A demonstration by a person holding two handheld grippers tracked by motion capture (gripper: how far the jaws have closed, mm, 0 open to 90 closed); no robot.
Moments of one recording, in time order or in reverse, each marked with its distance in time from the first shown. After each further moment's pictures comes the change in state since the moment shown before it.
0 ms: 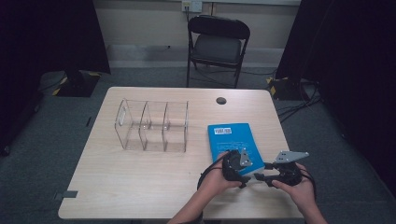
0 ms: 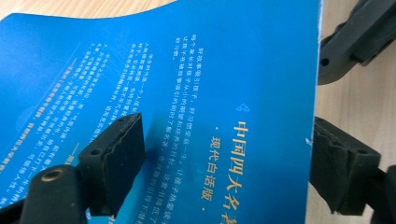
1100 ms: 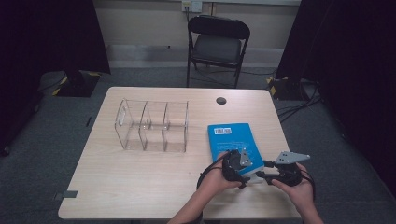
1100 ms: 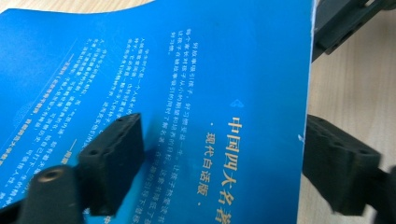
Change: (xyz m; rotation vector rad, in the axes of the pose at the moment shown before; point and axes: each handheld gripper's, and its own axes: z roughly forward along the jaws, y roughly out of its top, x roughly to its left) left arm -0.001 0.001 -0.001 0.018 -0.010 -0.011; right arm 0.001 -0.002 0.000 -0.055 -0.075 -0.031
